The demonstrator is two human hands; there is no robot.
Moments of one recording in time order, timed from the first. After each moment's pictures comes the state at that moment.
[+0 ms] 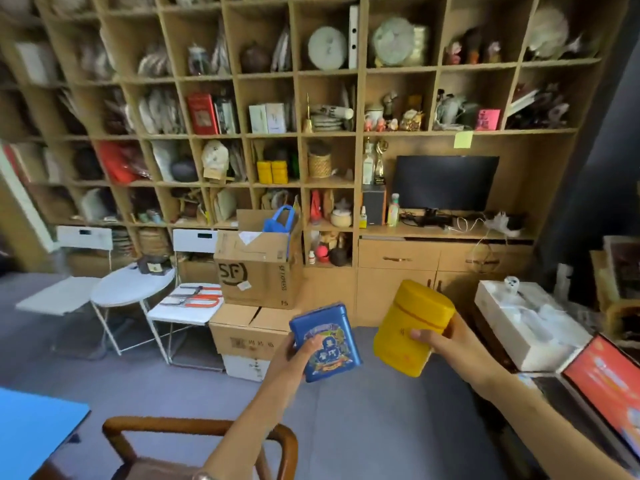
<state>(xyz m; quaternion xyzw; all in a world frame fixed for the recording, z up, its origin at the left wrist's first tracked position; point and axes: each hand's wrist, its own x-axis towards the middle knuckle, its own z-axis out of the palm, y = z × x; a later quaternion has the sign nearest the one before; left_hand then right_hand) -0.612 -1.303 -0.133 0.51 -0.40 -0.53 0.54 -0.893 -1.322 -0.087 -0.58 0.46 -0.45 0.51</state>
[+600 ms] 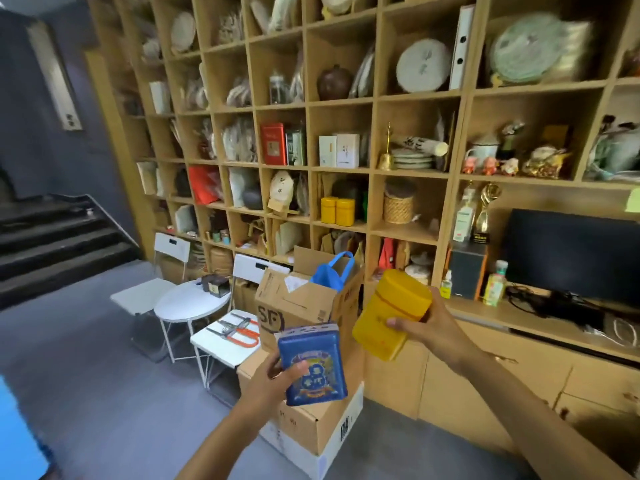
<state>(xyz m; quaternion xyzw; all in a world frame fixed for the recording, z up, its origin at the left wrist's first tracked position) -0.589 -1.596 -0.107 0.57 -0.33 -0.44 0.61 -0.832 -1.754 -0.028 -0.69 0.31 -0.37 0.54</state>
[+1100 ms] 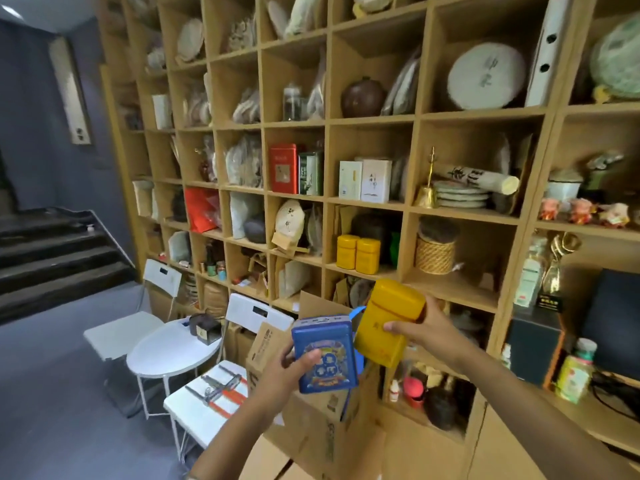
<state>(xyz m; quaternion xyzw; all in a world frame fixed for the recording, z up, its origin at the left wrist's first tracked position) -0.434 -1.858 -0.081 0.56 -0.39 -0.40 0.61 -0.659 -2.024 -0.009 -0.73 0.33 -0.32 0.51</state>
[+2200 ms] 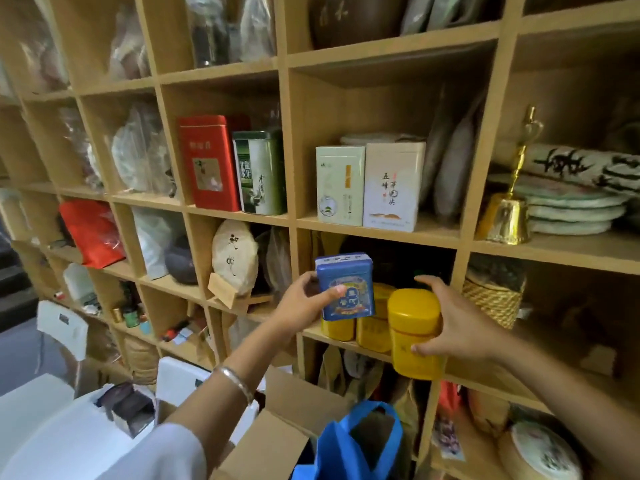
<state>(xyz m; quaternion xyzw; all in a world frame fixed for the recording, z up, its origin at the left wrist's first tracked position) -0.230 -2.350 -0.008 0.55 -0.53 -0.37 0.54 -0.513 -2.424 0.002 -0.87 0.42 -0.19 0.19</state>
